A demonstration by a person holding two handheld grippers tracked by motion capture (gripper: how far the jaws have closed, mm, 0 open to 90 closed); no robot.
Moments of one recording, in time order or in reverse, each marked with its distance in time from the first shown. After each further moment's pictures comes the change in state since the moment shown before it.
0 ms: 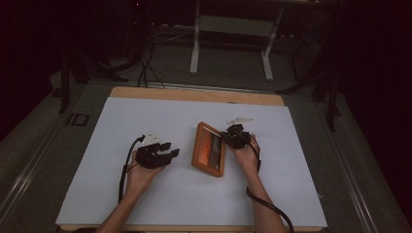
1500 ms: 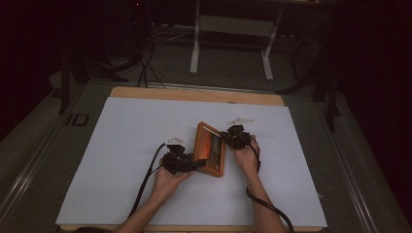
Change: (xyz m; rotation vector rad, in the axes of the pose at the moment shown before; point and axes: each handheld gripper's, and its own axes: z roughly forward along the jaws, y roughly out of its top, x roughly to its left) left arm -0.049 0.005 0.050 0.086 -0.268 -0.211; right arm -0.001 -0.003 0.000 -0.022 0.007 0.010
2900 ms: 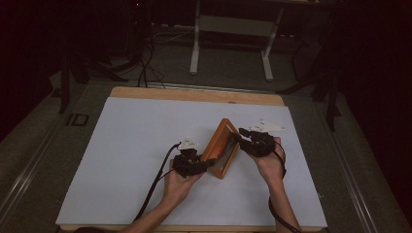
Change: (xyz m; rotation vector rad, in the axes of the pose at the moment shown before) left arm -0.046 0.009 0.012 -0.046 0.079 0.109; right arm 0.009 0.007 -0.119 -0.191 0.007 -0.122
